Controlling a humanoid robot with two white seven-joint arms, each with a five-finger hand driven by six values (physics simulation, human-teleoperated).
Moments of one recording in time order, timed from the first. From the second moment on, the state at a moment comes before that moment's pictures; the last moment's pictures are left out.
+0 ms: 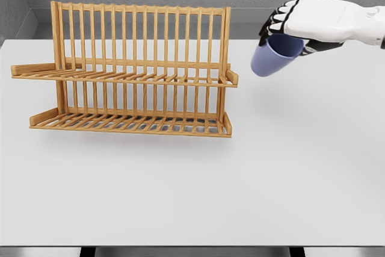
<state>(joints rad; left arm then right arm) 0.01 0.00 -0.13 -0.06 0.11 0.06 0.05 -0.87 -0.86 0.58 -1.59 0.30 -0.59 0.61</state>
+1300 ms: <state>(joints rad) 0.01 0.00 -0.13 -0.06 0.11 0.06 0.05 -0.92 -0.78 0.55 -1.75 0.29 -0.57 0.61</state>
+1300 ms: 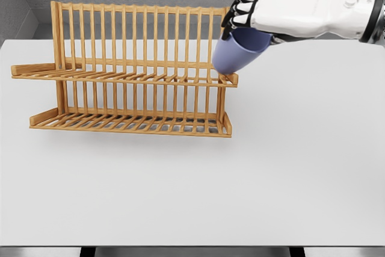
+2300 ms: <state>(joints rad) 0.01 0.00 -0.13 -0.06 0.11 0.06 0.05 -0.93 -0.74 0.71 -1.75 0.31 -0.50 0.60</state>
